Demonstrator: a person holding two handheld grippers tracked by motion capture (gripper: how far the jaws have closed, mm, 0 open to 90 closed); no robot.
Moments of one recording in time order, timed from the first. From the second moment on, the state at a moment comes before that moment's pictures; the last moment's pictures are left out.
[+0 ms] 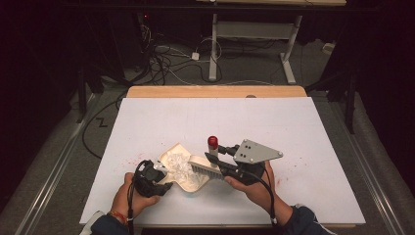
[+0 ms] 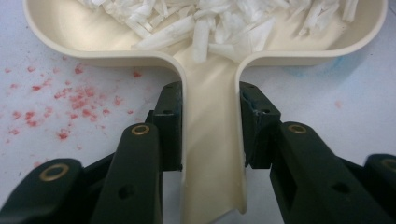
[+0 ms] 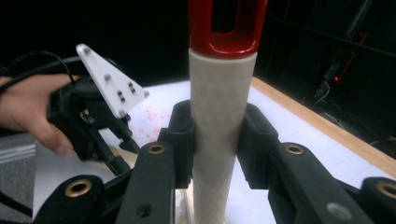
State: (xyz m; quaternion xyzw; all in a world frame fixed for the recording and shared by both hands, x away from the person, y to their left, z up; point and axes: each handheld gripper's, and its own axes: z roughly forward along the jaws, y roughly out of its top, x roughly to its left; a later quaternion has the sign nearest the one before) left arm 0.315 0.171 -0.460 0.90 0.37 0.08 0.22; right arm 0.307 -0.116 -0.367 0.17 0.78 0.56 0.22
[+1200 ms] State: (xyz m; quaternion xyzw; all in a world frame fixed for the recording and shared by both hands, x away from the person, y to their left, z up) left arm 0.311 0.179 -0.460 0.90 0.37 0.08 0.21; right arm 0.321 -0.129 -0.378 0.21 0.78 0.53 0.25
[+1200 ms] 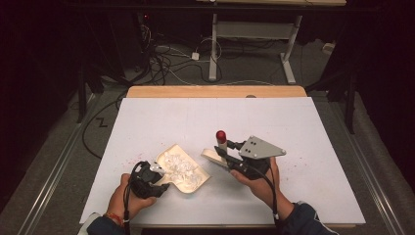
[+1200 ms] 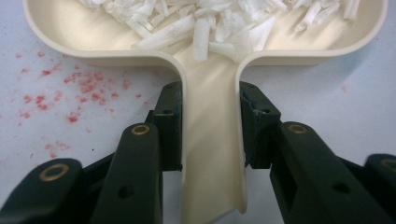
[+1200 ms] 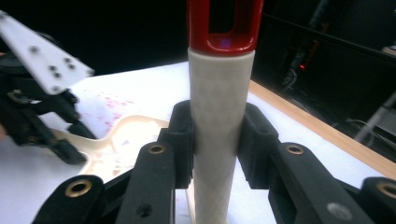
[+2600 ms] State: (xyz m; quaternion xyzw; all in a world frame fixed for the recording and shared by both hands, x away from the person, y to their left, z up) left arm 0.310 0.187 -0.461 0.89 0.38 0.08 0.22; right arm 0.342 -0.166 -0.358 0.23 0.75 0.56 0.27
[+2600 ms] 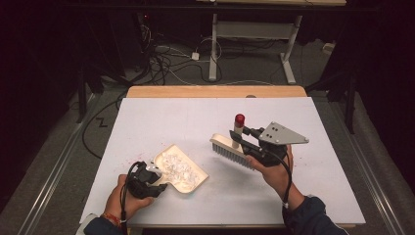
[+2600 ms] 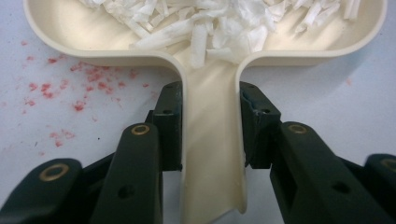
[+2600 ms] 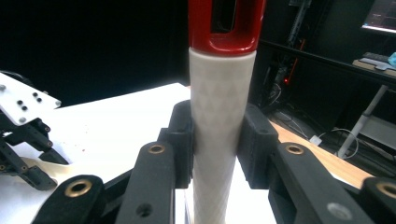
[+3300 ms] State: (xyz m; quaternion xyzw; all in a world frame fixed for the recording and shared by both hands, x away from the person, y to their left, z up) left arm 0.311 0.187 -0.461 0.89 0.38 0.08 0.22; right arm 0.435 -0.088 -0.379 0.23 0.75 0.53 0.31
